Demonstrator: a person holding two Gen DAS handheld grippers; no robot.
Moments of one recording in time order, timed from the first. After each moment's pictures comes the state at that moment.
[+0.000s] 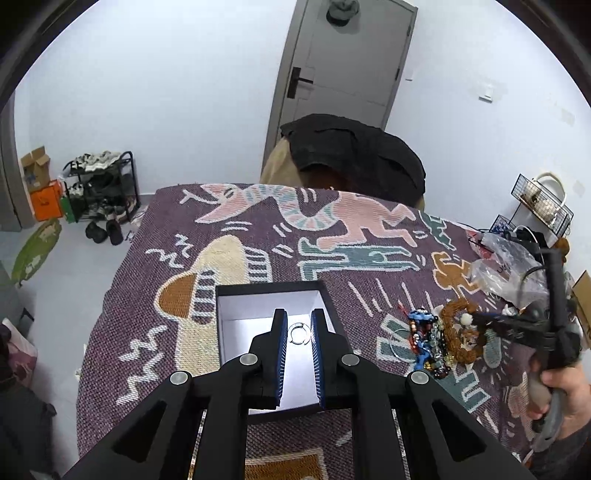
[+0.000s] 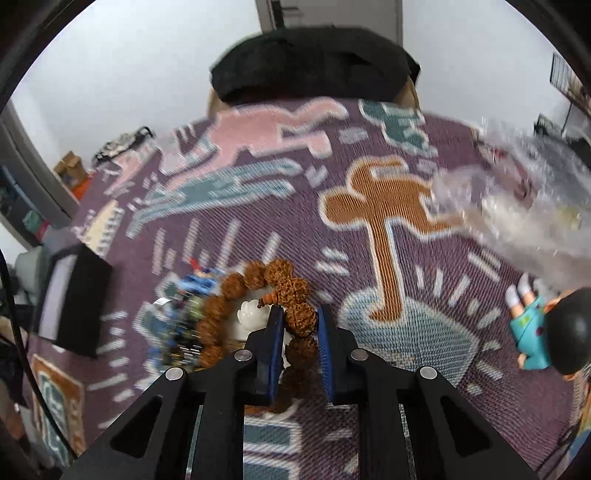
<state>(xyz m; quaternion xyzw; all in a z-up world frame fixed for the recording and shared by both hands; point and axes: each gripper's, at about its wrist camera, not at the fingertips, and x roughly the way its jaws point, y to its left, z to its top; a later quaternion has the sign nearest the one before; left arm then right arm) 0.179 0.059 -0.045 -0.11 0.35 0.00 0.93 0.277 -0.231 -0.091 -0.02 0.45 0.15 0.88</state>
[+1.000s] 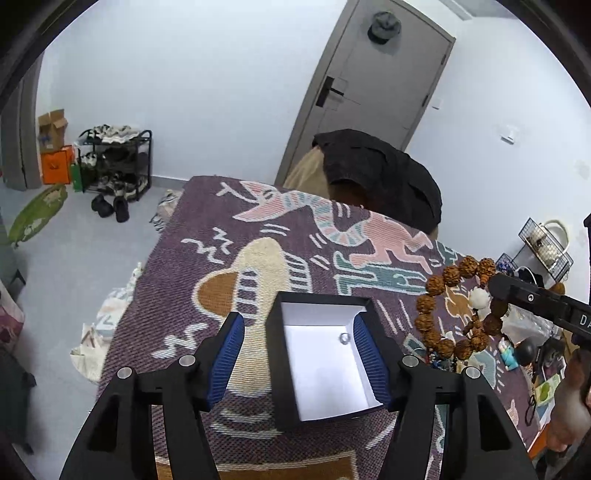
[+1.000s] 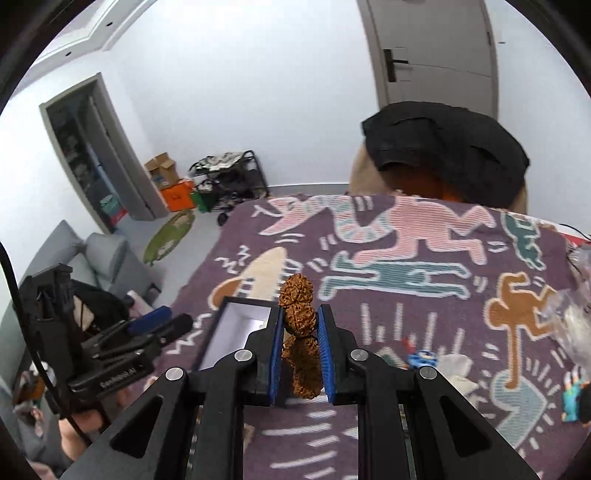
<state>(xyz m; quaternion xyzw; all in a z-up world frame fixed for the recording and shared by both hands) 0.167 0.122 -0.050 -0.19 0.34 0.02 0.92 0.218 -0.084 0.002 -0.03 0.37 0.32 0.87</state>
